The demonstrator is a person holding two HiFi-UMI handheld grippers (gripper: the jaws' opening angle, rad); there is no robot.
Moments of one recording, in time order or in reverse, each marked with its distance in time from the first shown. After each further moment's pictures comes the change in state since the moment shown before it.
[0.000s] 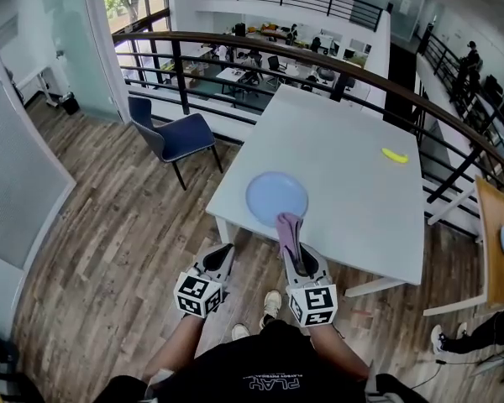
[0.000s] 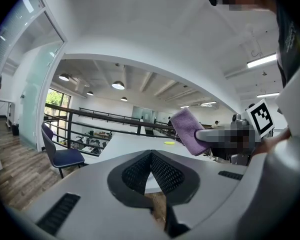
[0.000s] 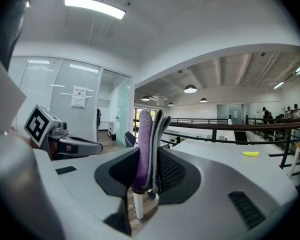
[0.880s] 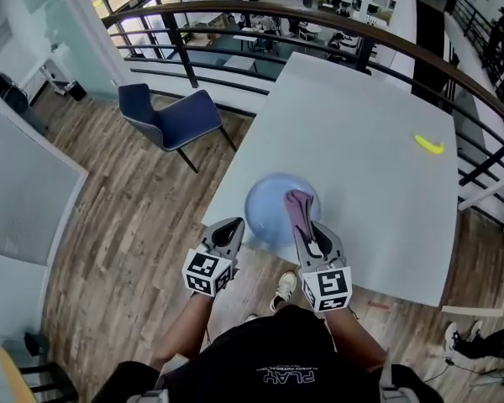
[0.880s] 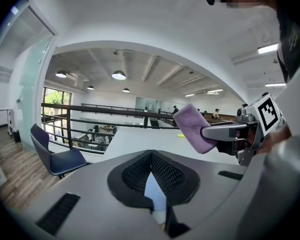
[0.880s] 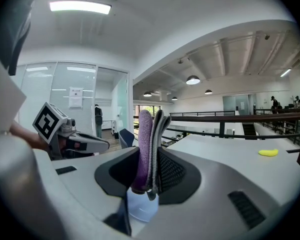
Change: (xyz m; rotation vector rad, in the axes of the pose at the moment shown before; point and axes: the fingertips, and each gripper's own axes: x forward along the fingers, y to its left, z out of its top) left arm 0.208 0.078 0.015 0.046 0.122 0.055; right arm 0.161 -0.140 -0.011 0.049 0.046 0.078
